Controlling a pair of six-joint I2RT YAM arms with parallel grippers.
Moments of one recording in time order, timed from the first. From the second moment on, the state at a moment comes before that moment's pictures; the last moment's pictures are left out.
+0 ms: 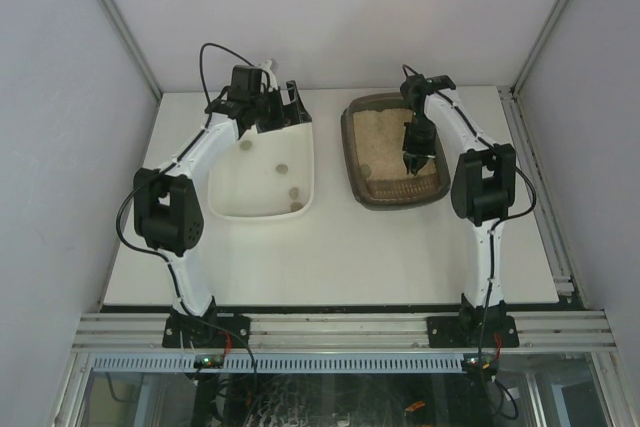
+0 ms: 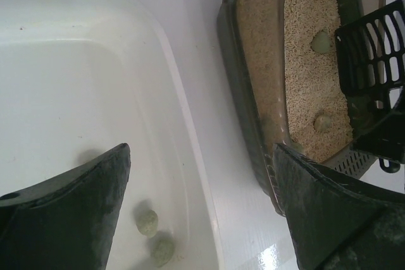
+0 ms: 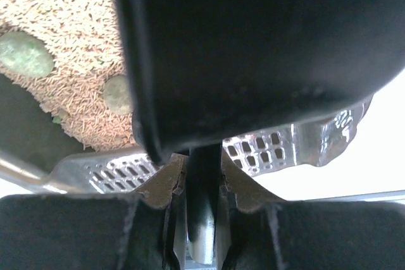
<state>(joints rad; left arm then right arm) -0.28 1.90 1.66 -0.43 0.29 -0.43 0.23 2.19 2.05 -1.41 0.03 0.47</state>
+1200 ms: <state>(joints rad) -0.28 1.90 1.66 -0.43 0.29 -0.44 0.19 2.38 2.16 -1.32 -0.27 0.46</state>
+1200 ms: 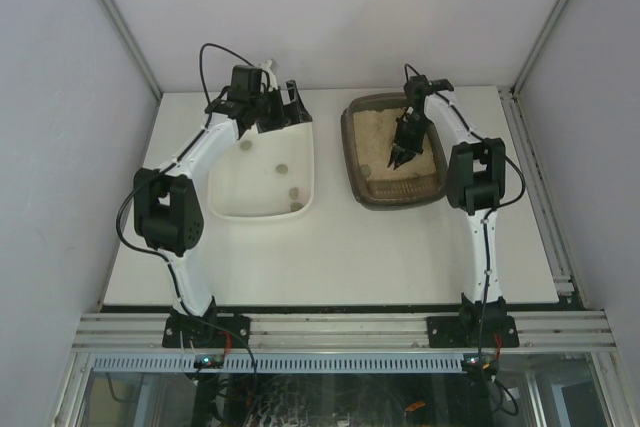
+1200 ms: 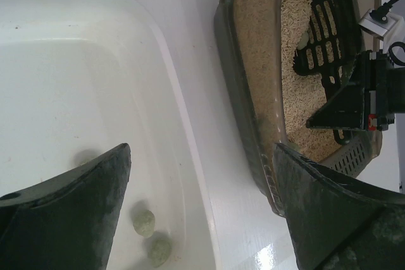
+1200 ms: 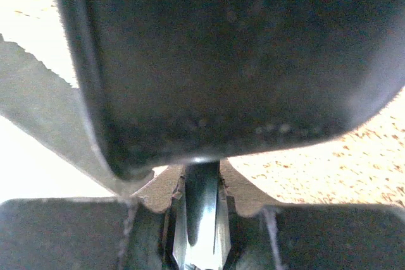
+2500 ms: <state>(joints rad) -0.28 1.90 1.57 -0.46 0.25 -0.39 0.01 1.75 0.92 -0.09 -0.95 0.76</state>
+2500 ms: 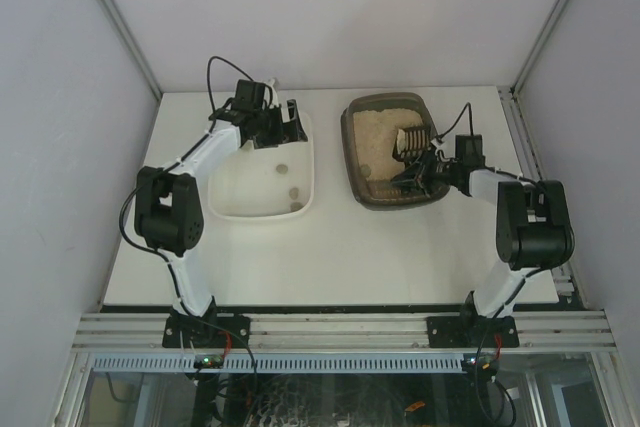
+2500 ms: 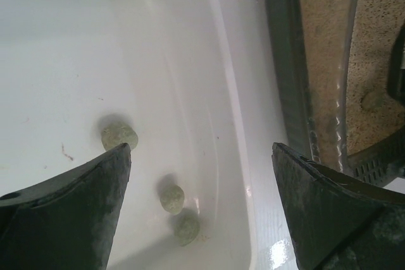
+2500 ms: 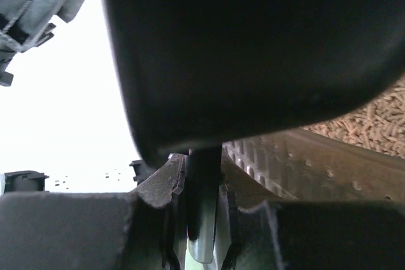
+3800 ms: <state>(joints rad) -0.31 1.83 1.53 -0.51 0.19 -0.28 0.03 1.77 0.79 0.44 -1.12 1.08</state>
